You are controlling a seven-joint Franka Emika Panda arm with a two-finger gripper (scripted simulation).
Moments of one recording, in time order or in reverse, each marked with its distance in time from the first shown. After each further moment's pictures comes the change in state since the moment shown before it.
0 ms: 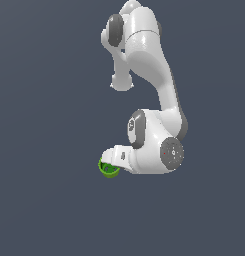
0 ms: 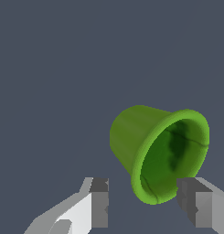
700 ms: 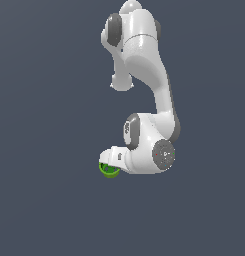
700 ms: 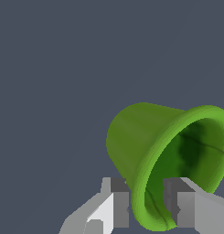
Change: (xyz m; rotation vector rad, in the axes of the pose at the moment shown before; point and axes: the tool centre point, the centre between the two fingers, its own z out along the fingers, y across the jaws) arm 0.000 0.002 0.025 -0.002 0.002 0.004
